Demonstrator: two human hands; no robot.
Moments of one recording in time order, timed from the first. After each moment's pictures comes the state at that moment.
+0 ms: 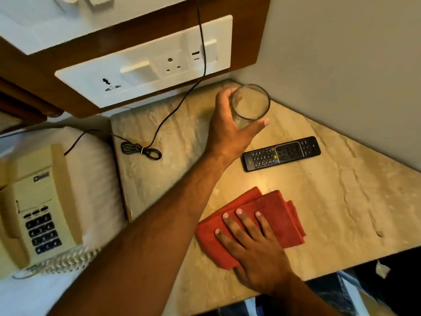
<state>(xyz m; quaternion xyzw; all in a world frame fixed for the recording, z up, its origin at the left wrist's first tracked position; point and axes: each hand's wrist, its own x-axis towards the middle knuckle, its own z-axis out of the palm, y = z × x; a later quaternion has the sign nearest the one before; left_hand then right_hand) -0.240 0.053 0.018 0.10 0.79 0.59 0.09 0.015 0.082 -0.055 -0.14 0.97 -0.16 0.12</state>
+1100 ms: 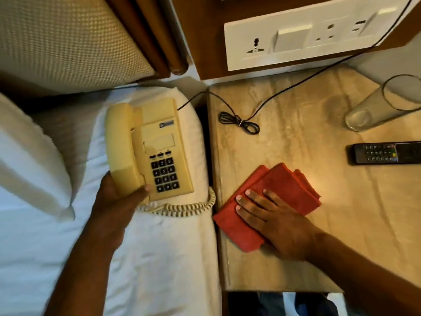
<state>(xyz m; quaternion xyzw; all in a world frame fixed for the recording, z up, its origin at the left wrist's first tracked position) -0.139 -0.367 0.071 -0.28 0.75 0.59 0.11 -0.075 -0.027 -0.024 -0.39 0.91 -0.09 0.13</state>
